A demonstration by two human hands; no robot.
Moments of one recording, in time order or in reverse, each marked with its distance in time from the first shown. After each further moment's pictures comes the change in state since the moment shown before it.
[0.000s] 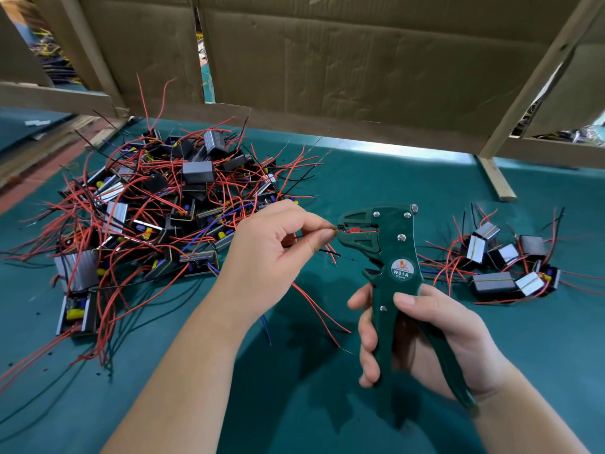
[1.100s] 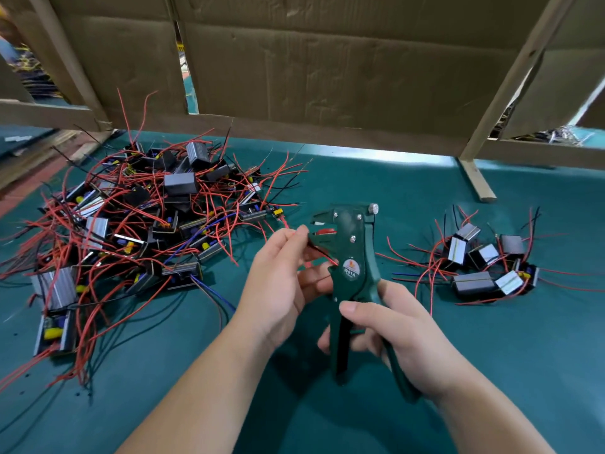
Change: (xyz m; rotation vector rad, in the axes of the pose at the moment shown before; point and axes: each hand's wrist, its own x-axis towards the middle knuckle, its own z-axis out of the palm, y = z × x) left_hand -0.003 0.017 0.047 -0.949 0.160 -0.800; right_hand 0.010 0.009 0.009 -0.332 0.325 -0.146
